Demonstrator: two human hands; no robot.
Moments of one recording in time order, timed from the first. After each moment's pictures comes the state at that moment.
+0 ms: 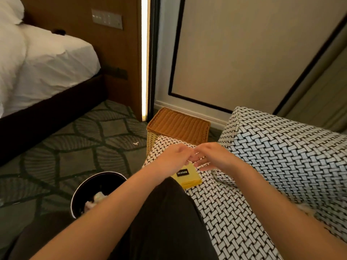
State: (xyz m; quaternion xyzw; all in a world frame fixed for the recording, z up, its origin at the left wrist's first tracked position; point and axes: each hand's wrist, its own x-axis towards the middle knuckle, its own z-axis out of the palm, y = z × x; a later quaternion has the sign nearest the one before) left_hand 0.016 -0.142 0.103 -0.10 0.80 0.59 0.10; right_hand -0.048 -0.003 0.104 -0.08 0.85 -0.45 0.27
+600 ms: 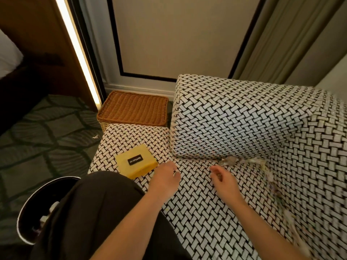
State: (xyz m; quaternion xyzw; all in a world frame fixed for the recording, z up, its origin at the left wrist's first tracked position) left_hand 0.006 -0.019 -0.005 -0.05 0.91 0.39 0.15; right_hand 0.010 0.169 -0.037 0.11 0.88 -0.45 0.05
